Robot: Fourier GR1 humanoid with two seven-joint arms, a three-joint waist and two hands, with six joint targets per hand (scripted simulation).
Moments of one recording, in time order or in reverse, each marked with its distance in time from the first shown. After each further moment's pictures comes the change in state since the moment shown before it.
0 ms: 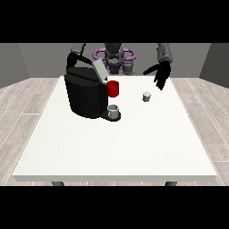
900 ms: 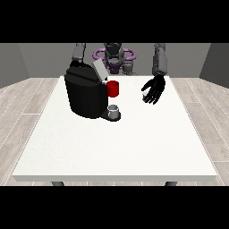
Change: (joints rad) left arm -0.197 -0.056 -0.075 0.328 -0.288 0.180 -0.099; right arm -0.094 0.025 -0.011 0.114 -0.008 -0.015 0.023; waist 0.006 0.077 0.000
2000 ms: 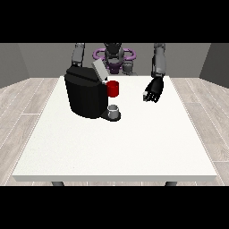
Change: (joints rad) left arm -0.115 -0.003 -0.096 0.229 -0.290 0.014 -0.041; right arm -0.024 -0.016 -0.030 0.176 -0.051 0.028 -0.063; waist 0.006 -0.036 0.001
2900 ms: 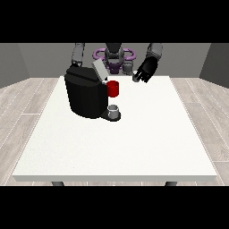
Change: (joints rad) left arm -0.191 -0.092 0.059 -0.081 0.095 -0.292 0.035; right arm -0.013 -0.017 -0.031 0.184 0.066 -0.063 -0.010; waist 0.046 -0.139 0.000
